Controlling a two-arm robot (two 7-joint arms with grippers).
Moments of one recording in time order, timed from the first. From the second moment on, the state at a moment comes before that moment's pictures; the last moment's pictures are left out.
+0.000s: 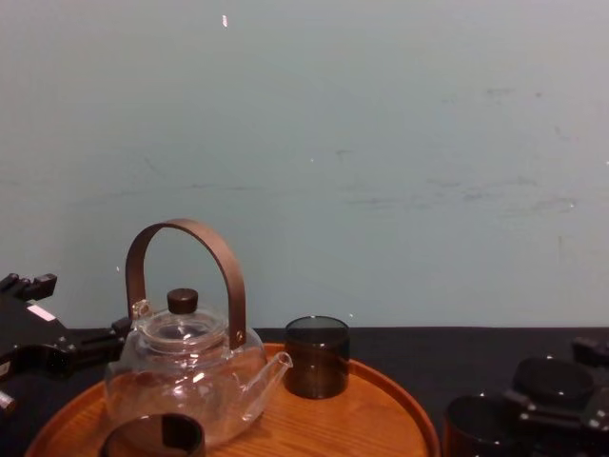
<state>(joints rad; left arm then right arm) -0.20 0.60 0.45 -1.41 -0.25 -0.12 0.03 0.07 0.58 -0.43 -1.59 0.25 -0.04 0.14</state>
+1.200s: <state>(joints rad) -0.20 0.60 0.45 -1.41 -0.25 -0.12 0.03 0.07 0.48 -0.42 -1.51 0.20 -0.01 0.23</state>
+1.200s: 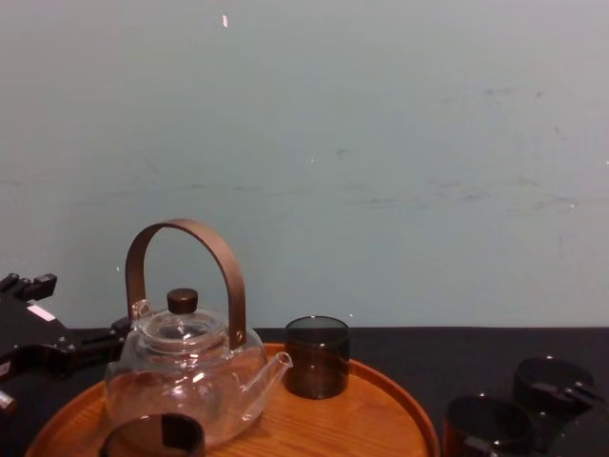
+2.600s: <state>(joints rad) -0.20 0.60 0.45 -1.41 -0.25 -0.12 0.03 0.06 0.39 -0.33 -1.43 0.19 -0.01 0.33</state>
